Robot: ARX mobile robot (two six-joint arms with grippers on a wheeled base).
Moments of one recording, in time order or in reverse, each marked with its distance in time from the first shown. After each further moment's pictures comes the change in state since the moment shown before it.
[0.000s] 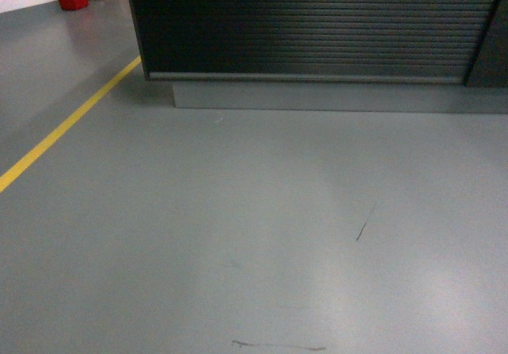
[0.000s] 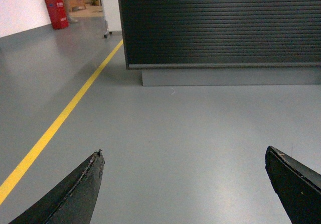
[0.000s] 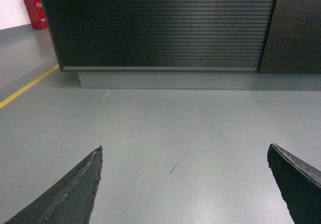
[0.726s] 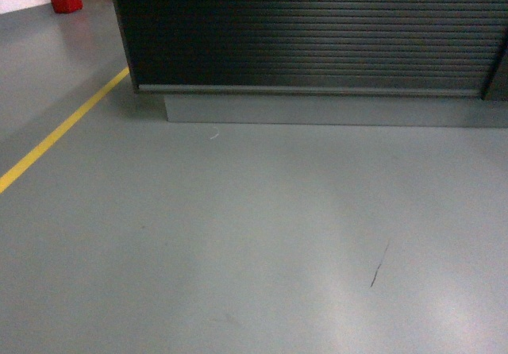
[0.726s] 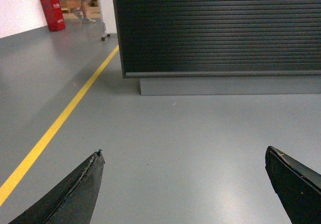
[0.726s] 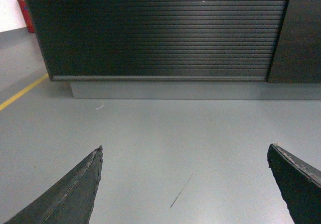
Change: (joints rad) left arm 0.000 0.000 0.000 0.001 0.000 0.000; right arm 0.000 0.000 0.000 0.004 -0.001 0.000
